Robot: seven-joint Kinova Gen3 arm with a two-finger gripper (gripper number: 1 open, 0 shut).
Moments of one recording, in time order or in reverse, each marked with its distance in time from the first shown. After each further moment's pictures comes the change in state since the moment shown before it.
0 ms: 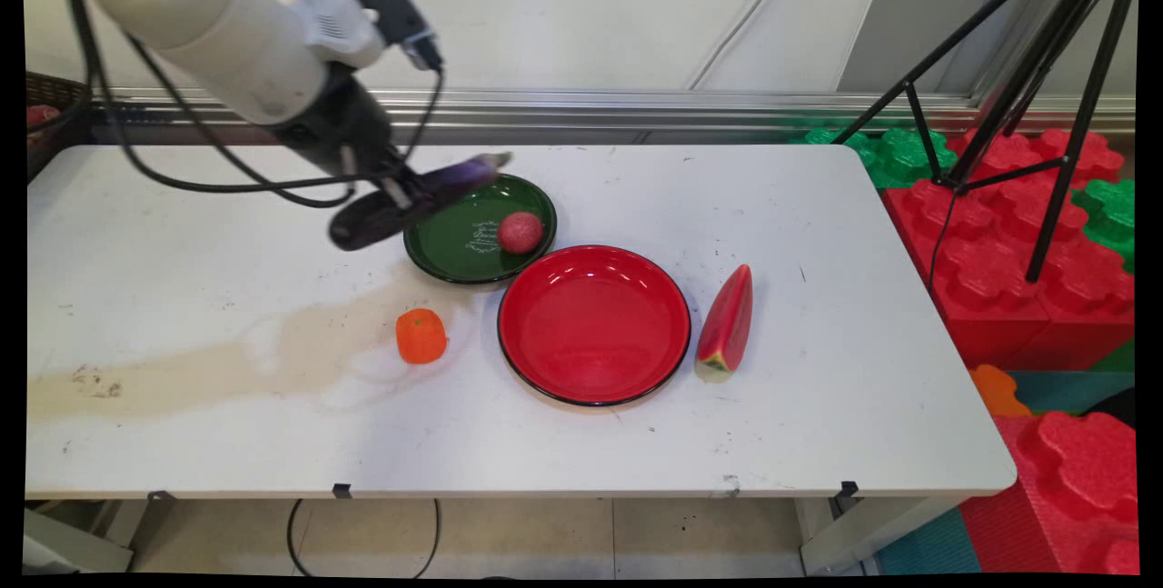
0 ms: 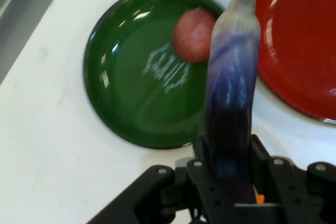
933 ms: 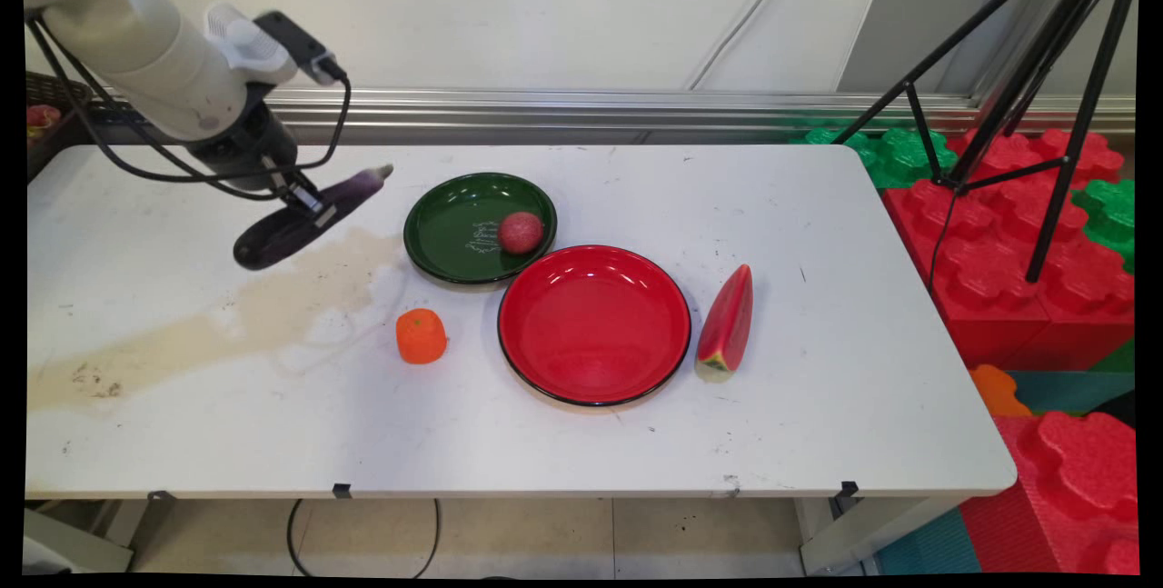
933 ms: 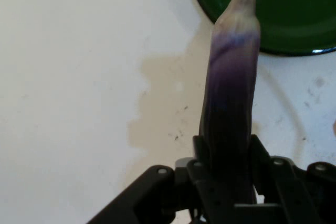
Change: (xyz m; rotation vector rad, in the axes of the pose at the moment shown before) arm -0.063 -0.073 0.048 0.085 -0.196 -0.273
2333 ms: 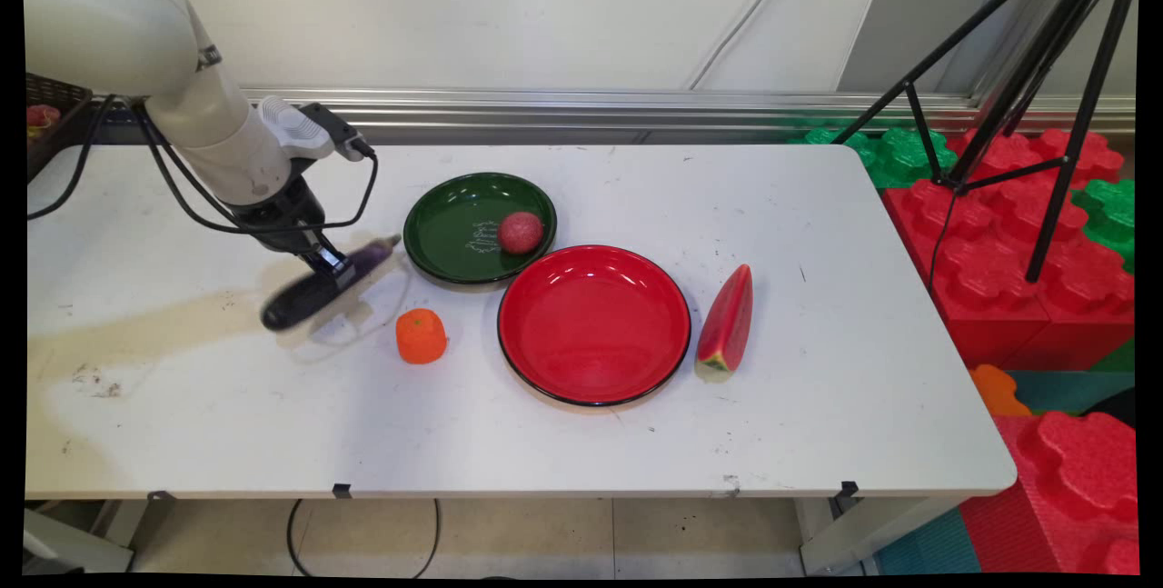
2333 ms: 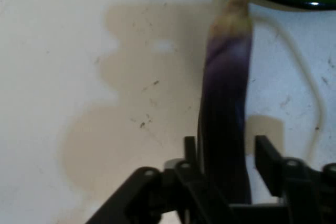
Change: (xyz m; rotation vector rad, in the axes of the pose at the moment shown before) arm -0.007 -0.001 0.093 -0.088 -0.131 -0.033
